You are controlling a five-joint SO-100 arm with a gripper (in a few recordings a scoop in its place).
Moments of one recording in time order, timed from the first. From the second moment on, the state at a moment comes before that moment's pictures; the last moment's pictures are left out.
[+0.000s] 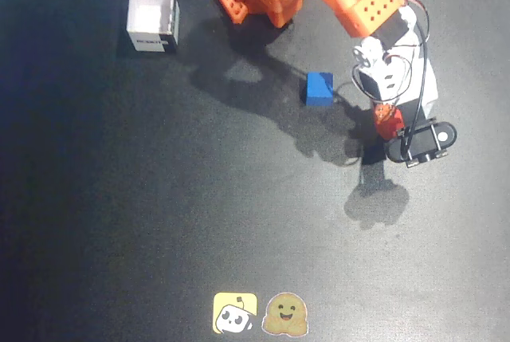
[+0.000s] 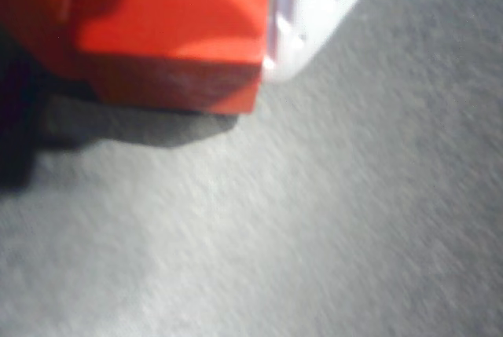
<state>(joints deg) -46.7 95.0 127.7 34.4 126.0</state>
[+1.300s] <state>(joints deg) -21.1 119.7 126.2 60.6 104.2</state>
